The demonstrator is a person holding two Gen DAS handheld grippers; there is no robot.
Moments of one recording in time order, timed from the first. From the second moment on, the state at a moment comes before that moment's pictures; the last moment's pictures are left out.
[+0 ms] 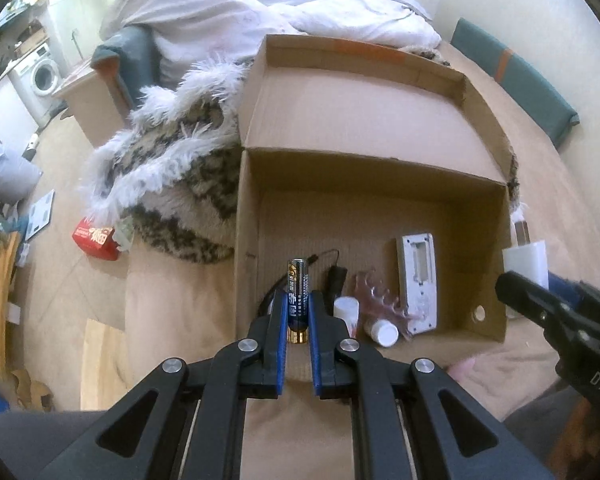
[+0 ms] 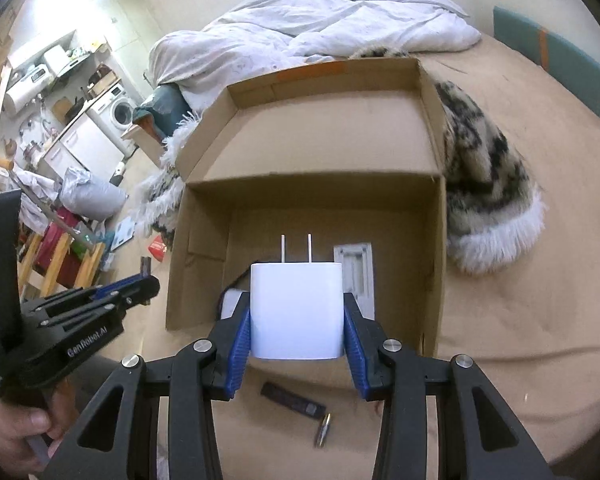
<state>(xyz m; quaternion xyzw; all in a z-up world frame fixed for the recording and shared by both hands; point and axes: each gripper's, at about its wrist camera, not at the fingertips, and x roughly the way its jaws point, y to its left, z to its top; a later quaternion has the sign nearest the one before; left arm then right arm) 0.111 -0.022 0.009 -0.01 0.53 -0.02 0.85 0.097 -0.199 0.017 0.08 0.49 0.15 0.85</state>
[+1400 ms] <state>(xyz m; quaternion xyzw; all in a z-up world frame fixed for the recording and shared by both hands) 0.167 -0.046 -0.102 0.02 0.58 -0.03 0.81 0.158 -0.192 -0.111 0.09 0.60 0.11 0.78</state>
